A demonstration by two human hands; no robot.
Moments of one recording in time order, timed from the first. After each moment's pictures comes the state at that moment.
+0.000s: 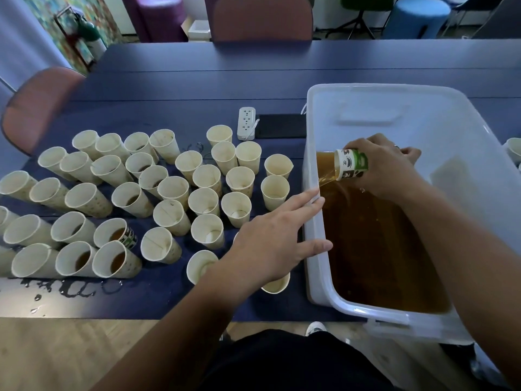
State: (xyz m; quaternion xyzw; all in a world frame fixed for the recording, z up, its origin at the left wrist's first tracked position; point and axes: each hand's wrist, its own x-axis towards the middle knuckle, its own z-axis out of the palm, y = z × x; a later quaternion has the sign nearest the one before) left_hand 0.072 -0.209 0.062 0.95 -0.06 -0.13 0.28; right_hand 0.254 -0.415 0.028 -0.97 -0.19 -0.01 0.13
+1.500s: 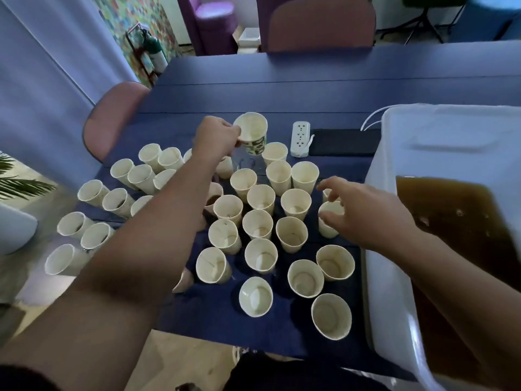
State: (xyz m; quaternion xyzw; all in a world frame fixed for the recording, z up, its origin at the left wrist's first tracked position) left_hand 0.231 0.028 0.062 0.85 0.34 0.11 0.39; right_hand 0.198 -0.267 0.061 -0.94 -0.30 0.07 0.13
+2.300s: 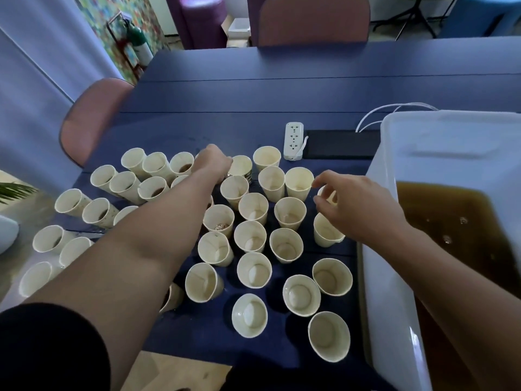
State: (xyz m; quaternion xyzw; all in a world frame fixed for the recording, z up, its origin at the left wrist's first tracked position) left_hand 0.290 0.080 -0.044 0.90 0.39 -0.04 0.20; right_hand 0.240 -0.243 0.053 -0.94 -0.28 0.05 0.17
